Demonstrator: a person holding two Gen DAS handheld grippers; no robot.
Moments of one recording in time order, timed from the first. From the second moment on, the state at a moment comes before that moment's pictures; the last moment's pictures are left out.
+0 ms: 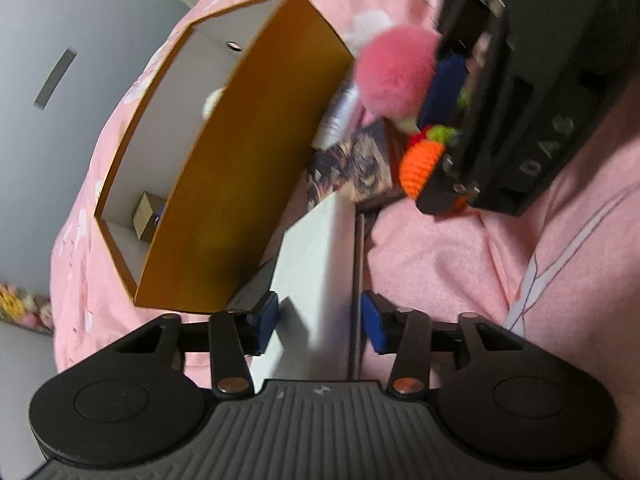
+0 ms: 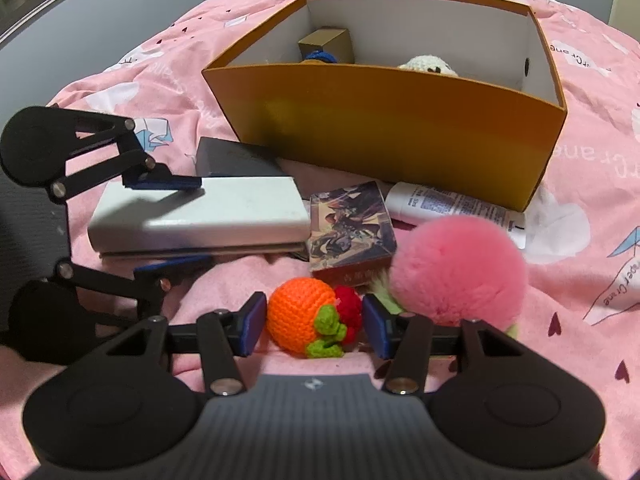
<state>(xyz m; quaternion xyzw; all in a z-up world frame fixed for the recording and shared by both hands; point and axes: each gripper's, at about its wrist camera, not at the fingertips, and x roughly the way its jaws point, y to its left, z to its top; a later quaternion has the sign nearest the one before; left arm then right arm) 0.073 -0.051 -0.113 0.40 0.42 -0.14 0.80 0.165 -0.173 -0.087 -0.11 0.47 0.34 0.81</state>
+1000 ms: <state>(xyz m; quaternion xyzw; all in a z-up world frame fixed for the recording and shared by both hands) 0.090 0.000 -0.063 0.15 0.45 -0.11 0.87 0.171 -0.186 -0.056 -0.07 0.45 0.38 0.80</state>
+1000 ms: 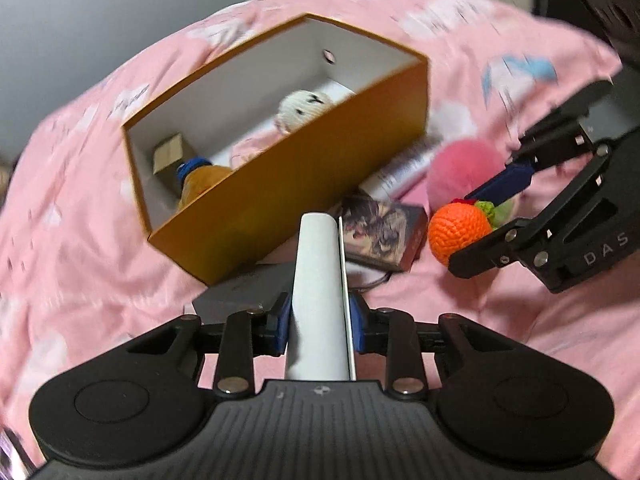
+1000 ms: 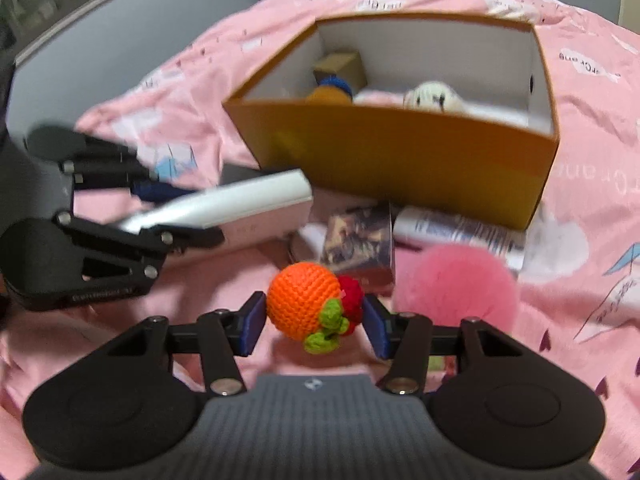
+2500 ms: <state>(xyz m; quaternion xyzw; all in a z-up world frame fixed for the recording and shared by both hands) 0.263 0.006 -0.013 -0.16 0.34 -0.08 0.92 0.284 -0.222 0.016 -0.08 0.30 0.24 0.92</state>
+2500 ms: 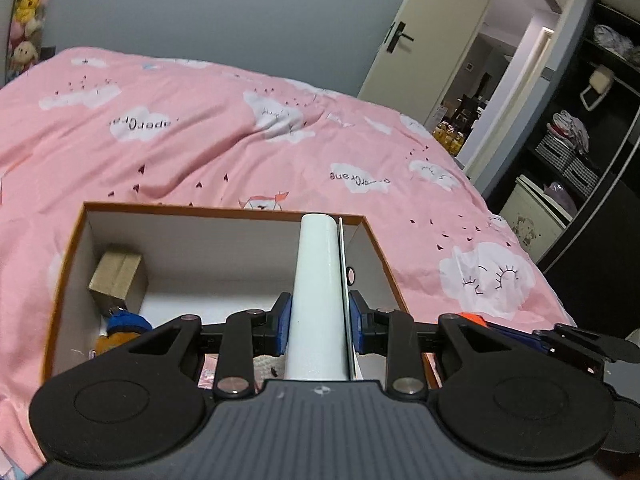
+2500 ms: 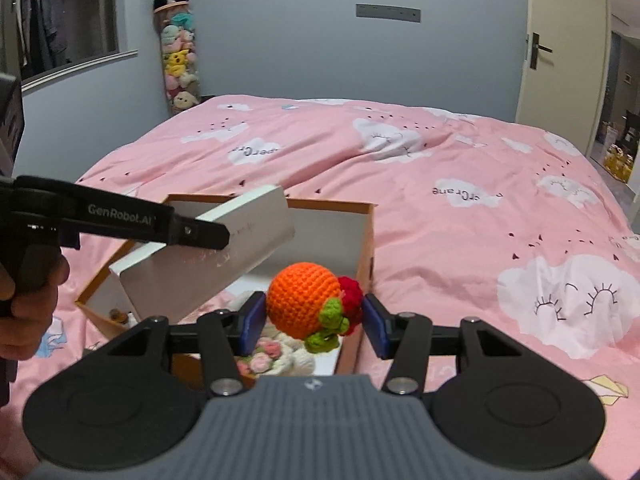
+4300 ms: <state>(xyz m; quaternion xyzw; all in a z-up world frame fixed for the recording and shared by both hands) 0.324 -0.014 -0.085 -0.27 0.42 -0.10 0.86 0.313 -0.233 -0.013 -0.05 0.33 0.22 0.92</state>
